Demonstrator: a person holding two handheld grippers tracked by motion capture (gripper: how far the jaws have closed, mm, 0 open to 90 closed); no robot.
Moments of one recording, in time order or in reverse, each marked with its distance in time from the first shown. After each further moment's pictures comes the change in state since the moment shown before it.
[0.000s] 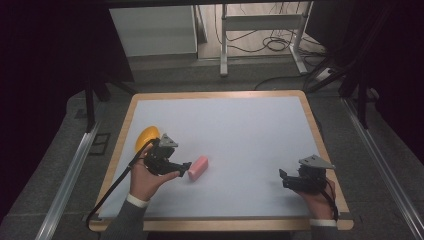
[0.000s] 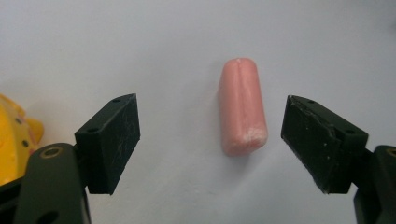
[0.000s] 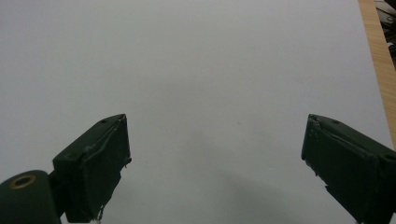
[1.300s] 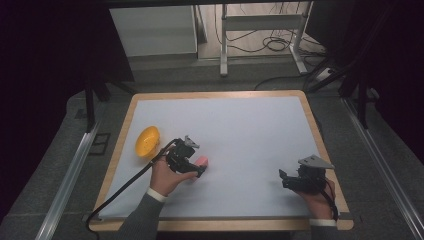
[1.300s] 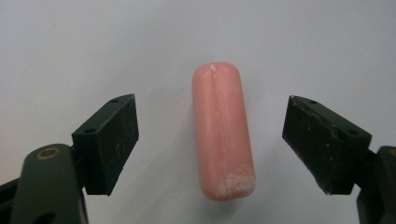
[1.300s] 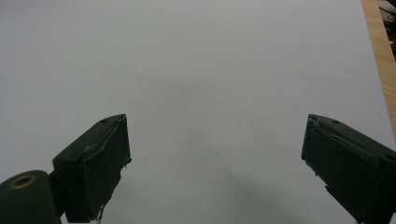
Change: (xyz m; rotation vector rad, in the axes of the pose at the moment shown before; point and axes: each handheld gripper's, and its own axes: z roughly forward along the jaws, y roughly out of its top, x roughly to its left) left arm -0.019 0.018 0.058 0.126 -0.028 0.044; right arm 0.000 -0.001 0.002 0.009 -0.001 -0.006
